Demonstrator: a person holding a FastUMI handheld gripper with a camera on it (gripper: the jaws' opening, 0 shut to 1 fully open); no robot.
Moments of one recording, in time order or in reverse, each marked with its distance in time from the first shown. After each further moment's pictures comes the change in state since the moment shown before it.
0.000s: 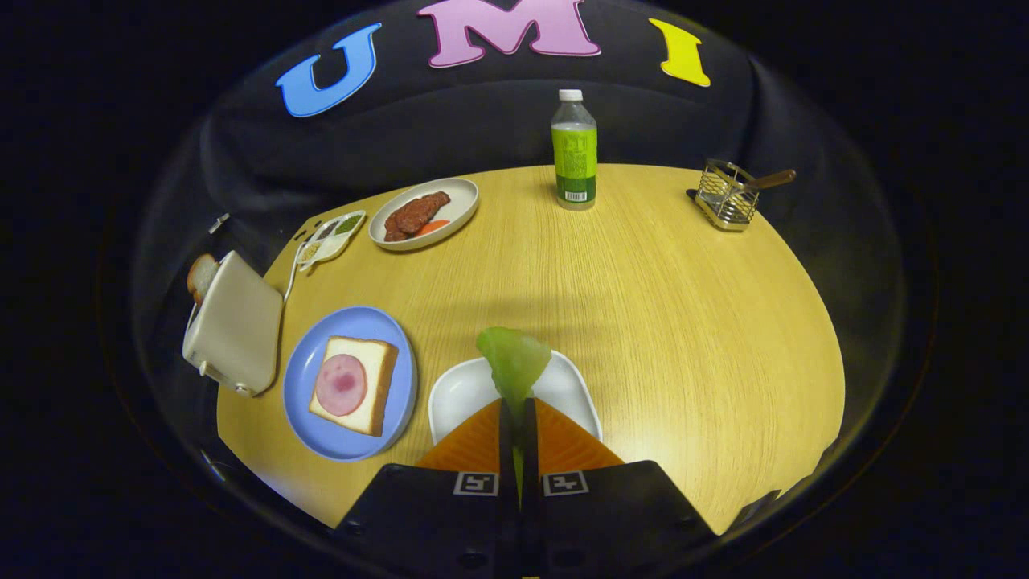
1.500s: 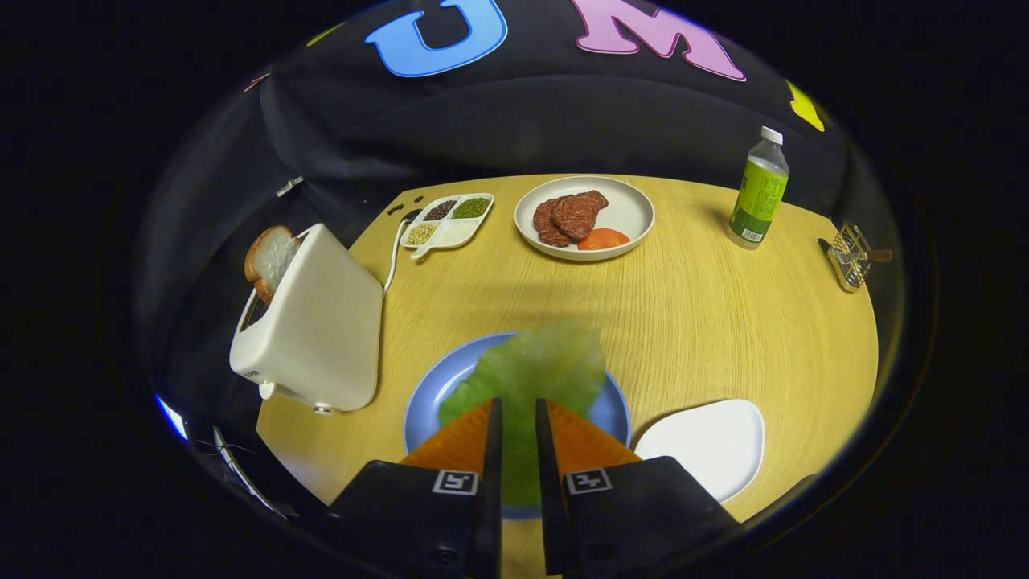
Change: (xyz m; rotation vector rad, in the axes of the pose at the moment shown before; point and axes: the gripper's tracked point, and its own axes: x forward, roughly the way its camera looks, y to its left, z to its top) arm 0.048 0.183 0.018 -0.133 0.086 0.210
